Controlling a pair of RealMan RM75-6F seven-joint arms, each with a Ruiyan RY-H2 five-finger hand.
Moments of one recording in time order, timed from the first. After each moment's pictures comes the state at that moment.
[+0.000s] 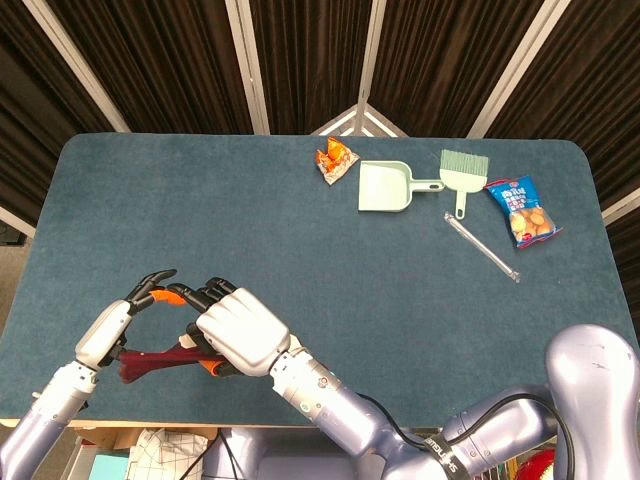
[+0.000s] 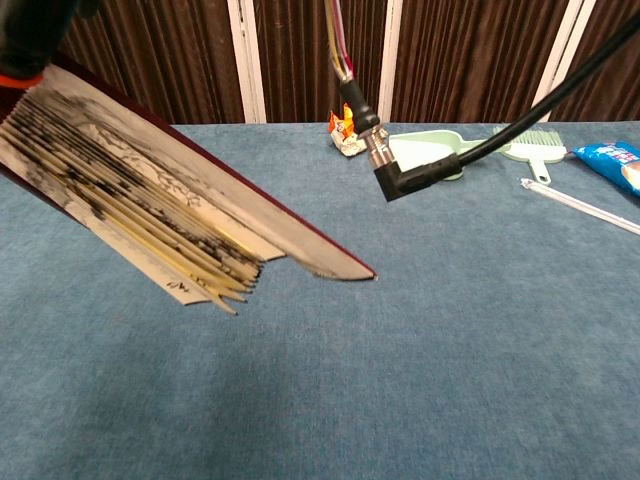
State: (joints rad) left arm -0.33 -1.17 -0.02 -1.73 1.65 1.25 -0.62; right arm 1.33 -1.49 0.41 -2.20 -0.62 1.22 -0.63
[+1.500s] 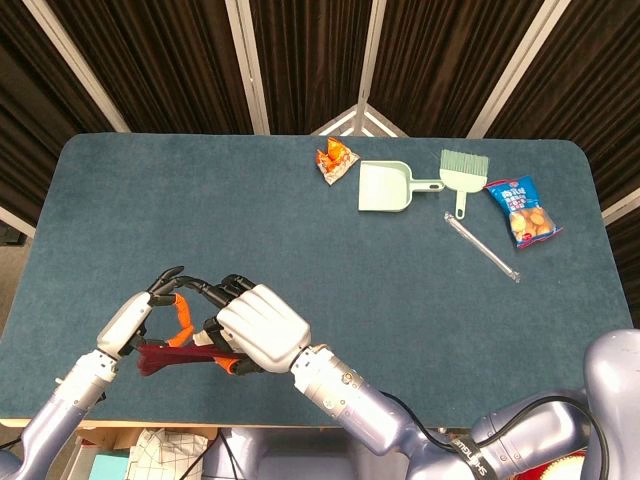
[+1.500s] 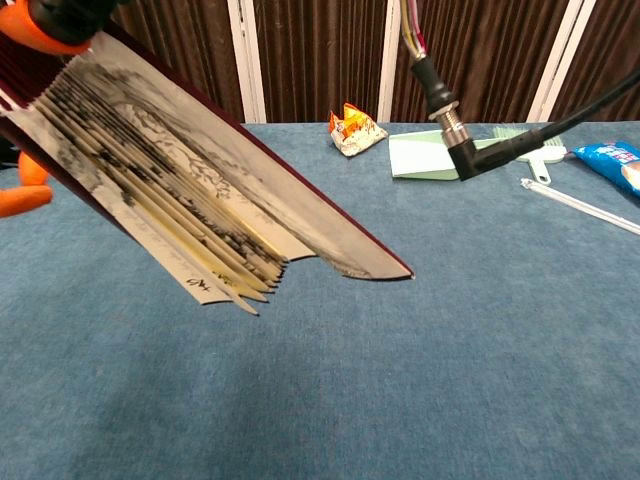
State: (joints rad) left arm -0.41 -1.19 -0.03 -1.76 1.58 1.18 -0.62; right arm 1.26 -1.39 0.39 -2.27 -0.67 1.18 -0.54
